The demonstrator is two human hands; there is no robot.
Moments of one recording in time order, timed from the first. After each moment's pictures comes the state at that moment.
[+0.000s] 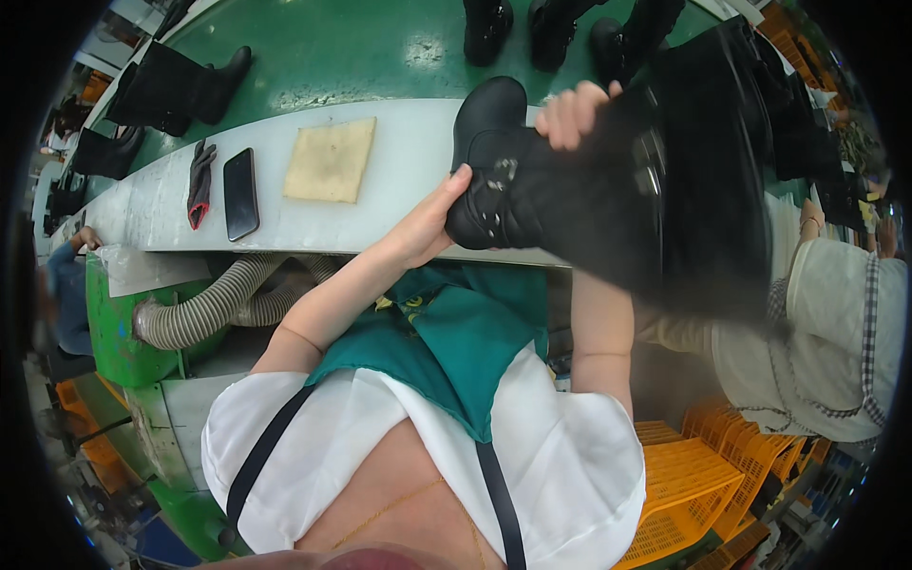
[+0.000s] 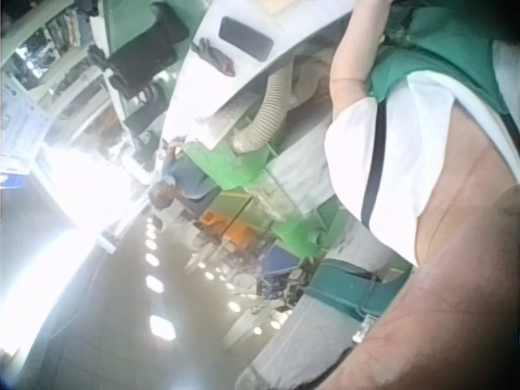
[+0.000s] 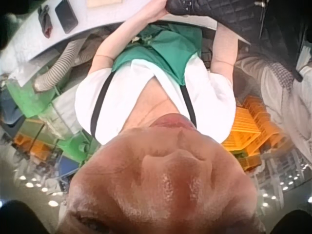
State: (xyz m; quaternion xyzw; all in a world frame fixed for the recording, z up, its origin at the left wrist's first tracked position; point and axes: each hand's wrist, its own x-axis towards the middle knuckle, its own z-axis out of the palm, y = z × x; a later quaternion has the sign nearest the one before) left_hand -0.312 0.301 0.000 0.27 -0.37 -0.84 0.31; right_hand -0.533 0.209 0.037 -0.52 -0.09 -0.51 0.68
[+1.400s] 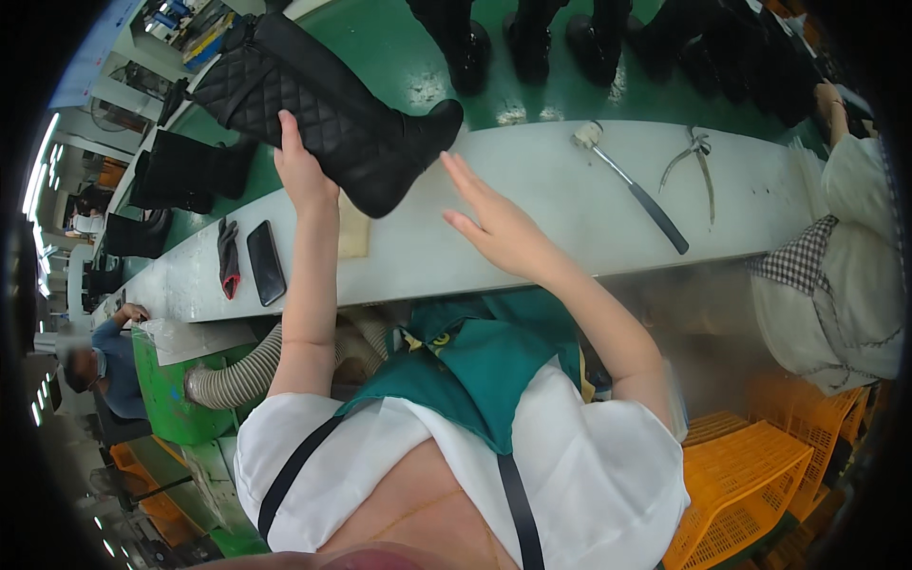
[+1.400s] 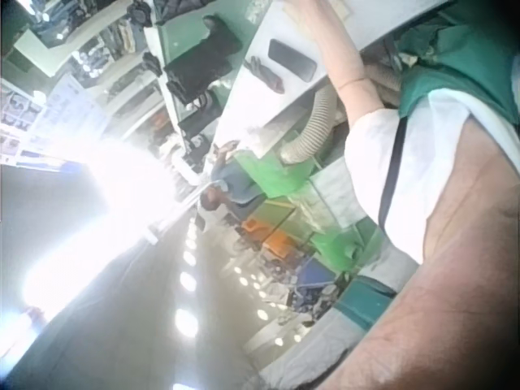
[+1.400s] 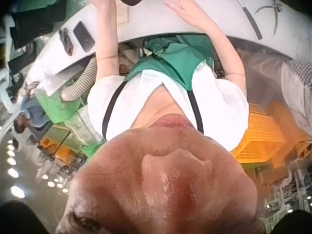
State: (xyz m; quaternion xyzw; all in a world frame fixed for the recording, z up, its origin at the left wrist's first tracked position) left_hand -0.254 0.189 0.081 0.29 -0.37 -0.47 0.75; right_hand -0.469 0.301 0.024 -0.74 0.44 -0.36 0.36
